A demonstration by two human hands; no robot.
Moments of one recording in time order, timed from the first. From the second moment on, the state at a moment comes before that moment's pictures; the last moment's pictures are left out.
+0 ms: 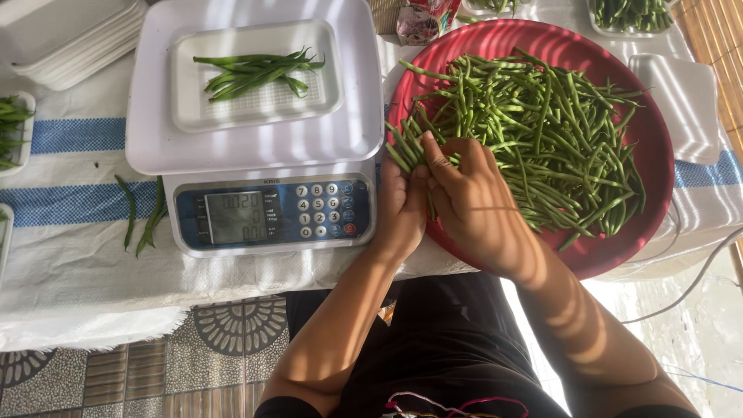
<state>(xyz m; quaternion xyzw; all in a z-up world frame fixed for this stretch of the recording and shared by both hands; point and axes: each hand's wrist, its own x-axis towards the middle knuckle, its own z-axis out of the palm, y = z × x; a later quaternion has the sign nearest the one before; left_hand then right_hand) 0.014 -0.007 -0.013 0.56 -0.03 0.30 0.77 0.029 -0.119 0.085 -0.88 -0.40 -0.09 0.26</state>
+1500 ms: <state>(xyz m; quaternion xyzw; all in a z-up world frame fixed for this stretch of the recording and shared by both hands) 0.017 -0.008 -0.032 0.57 -0.09 0.32 0.75 0.021 -0.125 0.058 -0.81 -0.40 -0.21 0.37</state>
